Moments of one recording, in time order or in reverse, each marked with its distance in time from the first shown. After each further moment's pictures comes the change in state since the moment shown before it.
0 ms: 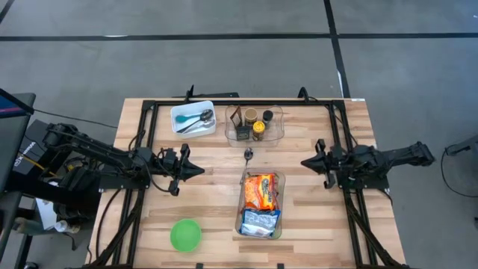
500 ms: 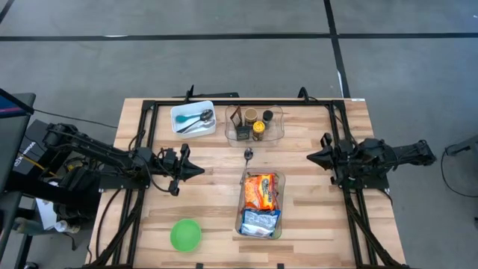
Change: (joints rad) left arm 0.000 0.000 0.000 0.000 0.000 0.000; right arm 0.000 0.039 0.172 -0.092 0.000 0.002
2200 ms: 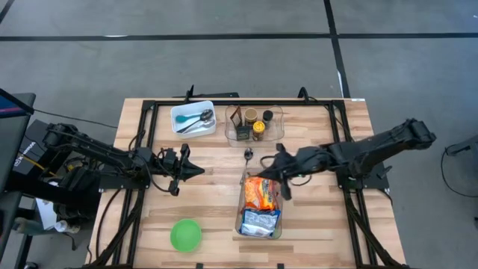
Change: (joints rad) left arm 0.000 0.000 0.000 -0.002 0.001 -0.001; right arm 0.080 1.166 0.769 -0.137 -0.005 0.063
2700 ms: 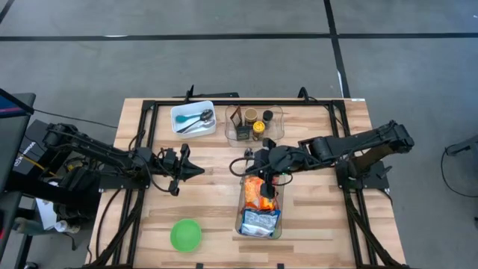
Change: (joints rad) left arm 0.000 0.000 0.000 -0.001 0.000 -0.001; right arm -0.001 0.276 0.528 -0.494 0.078 -0.010
